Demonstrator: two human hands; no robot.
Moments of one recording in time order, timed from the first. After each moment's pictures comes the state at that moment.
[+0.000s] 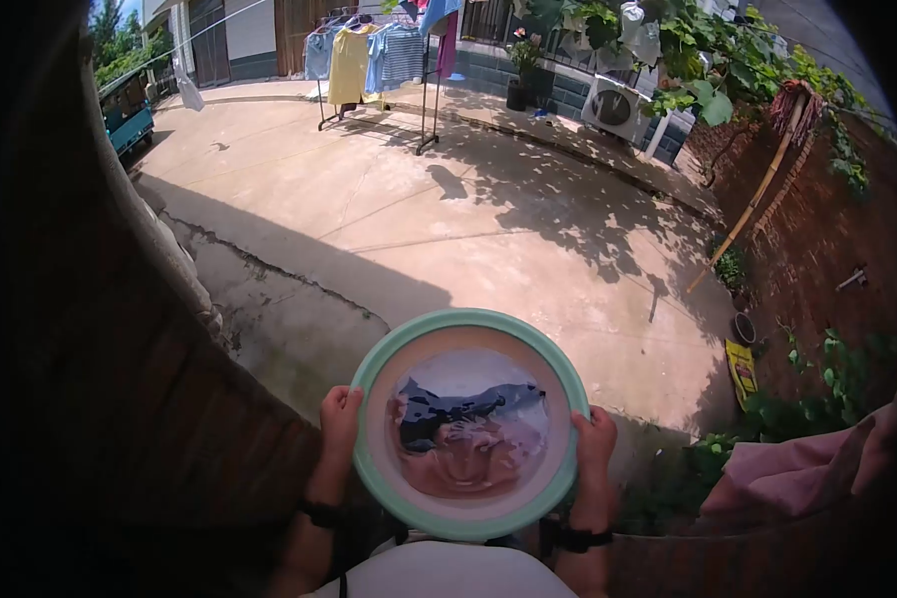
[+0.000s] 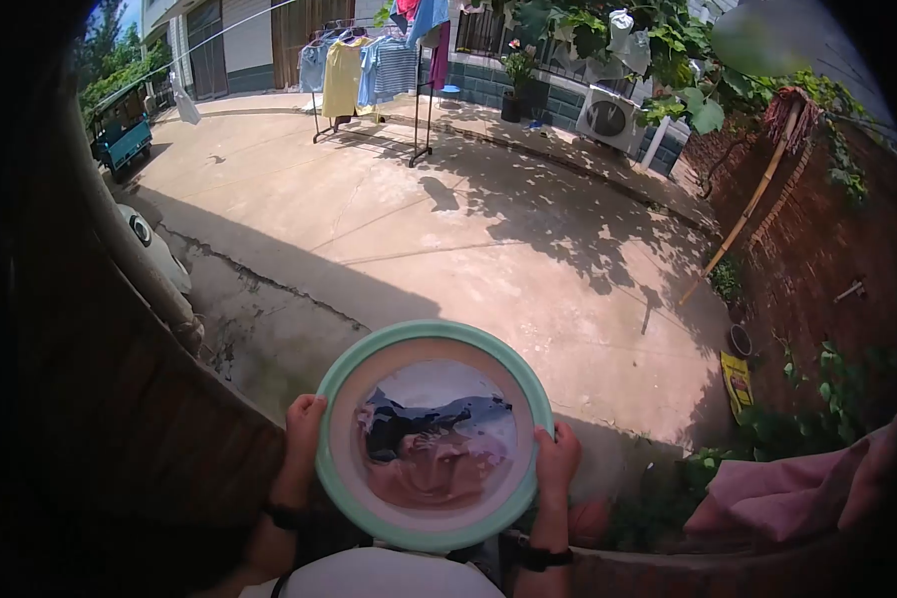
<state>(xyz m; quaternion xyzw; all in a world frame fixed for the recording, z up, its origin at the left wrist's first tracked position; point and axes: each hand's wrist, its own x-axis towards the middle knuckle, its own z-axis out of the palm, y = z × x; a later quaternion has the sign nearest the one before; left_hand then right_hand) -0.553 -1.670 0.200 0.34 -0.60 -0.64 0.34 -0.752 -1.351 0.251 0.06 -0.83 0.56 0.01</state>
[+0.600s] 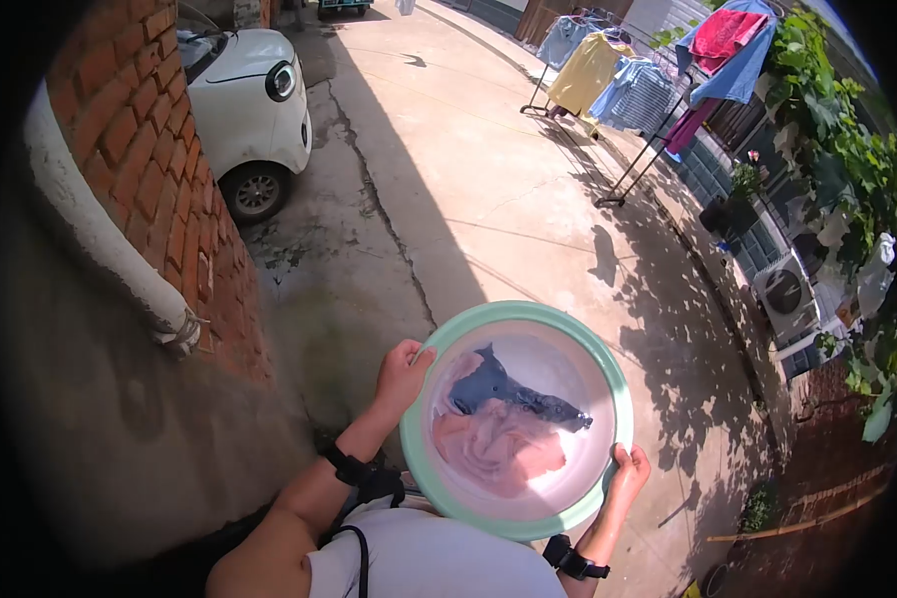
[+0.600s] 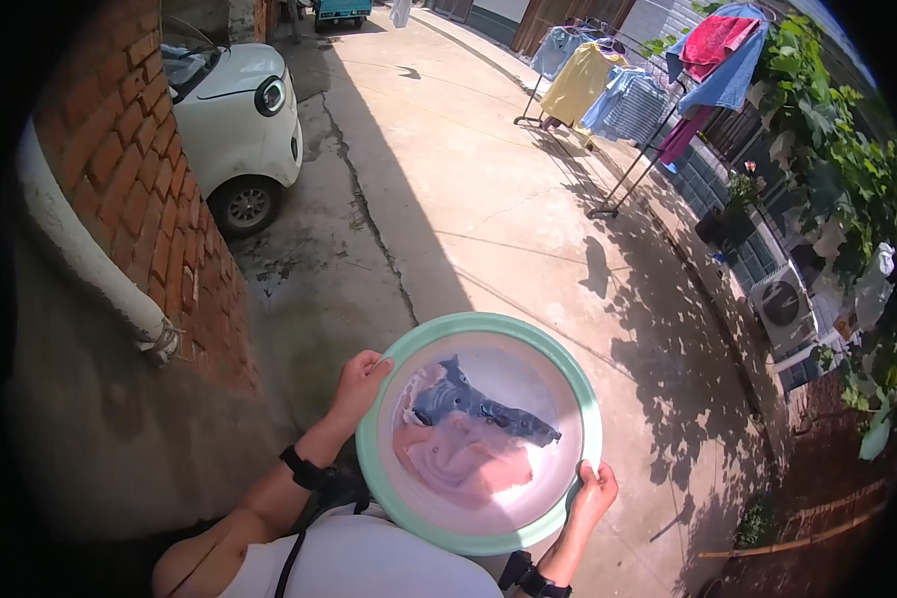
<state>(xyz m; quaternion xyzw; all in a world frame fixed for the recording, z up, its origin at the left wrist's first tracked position) -0.754 -1.863 0.167 0.46 -0.48 -0.60 0.45 -1.043 -1.643 0.228 0.17 -0.77 0.59 -0.17</state>
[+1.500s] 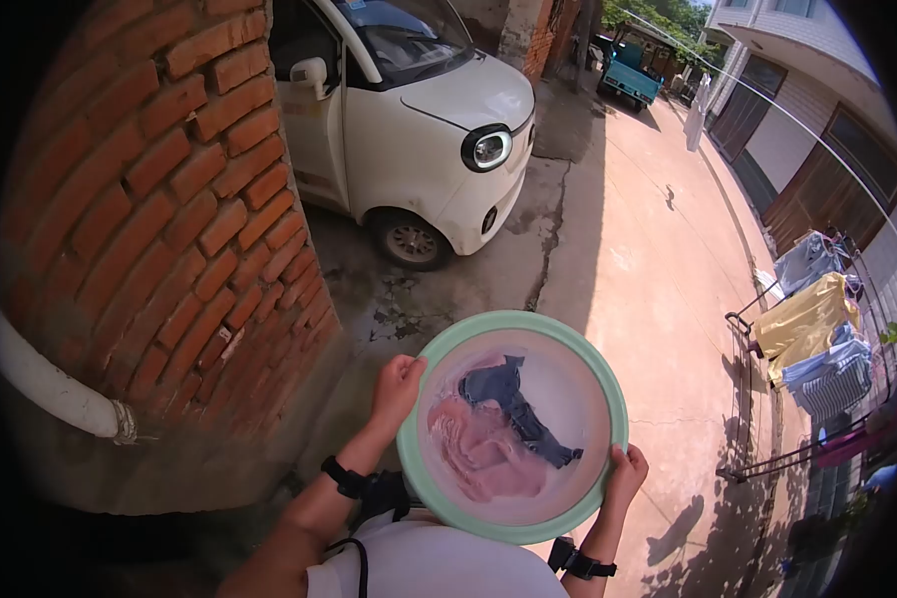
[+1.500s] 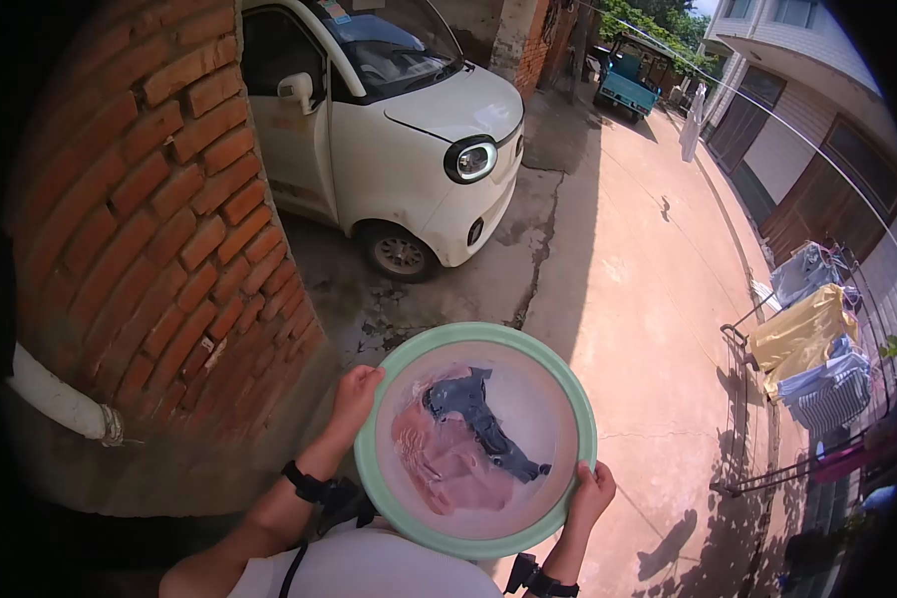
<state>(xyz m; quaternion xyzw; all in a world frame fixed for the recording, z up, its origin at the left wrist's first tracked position) -0.717 -2.245 0.177 0.67 -0.25 -0.27 0.65 -1.067 -2.341 0.193 0.49 -0.63 0.46 -0.39</state>
